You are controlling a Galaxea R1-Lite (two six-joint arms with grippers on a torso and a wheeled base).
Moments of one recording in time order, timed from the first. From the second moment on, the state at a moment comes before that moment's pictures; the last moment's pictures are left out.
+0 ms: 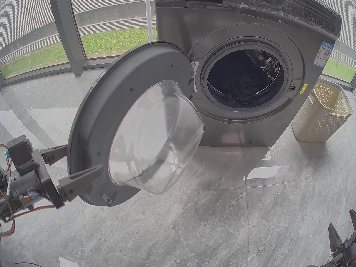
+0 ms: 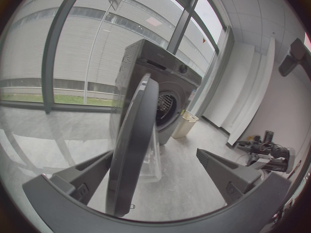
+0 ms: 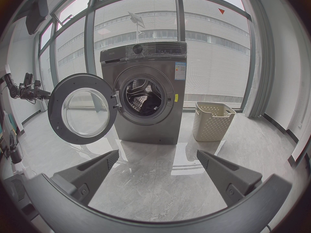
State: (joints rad) left arm -0.32 1.11 -0.39 -0.68 -0.39 -0.07; right arm 0.00 0.02 -0.02 0.00 0.02 -0.01
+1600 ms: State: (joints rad) left arm -0.56 1.44 -0.63 -0.80 -0.23 -0.08; right arm 0.00 0.02 -0.02 0.00 0.02 -0.01
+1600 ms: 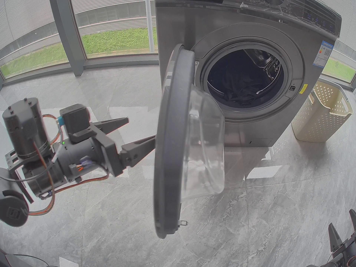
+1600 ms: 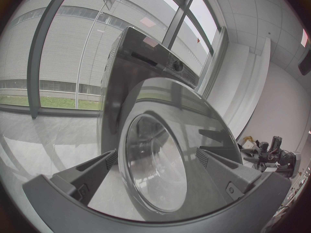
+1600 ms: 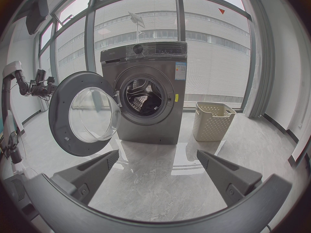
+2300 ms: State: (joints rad) left arm -0.68 1.78 -1.03 -0.85 -0.16 -0.11; right arm 0.00 0.02 -0.02 0.00 0.02 -0.01
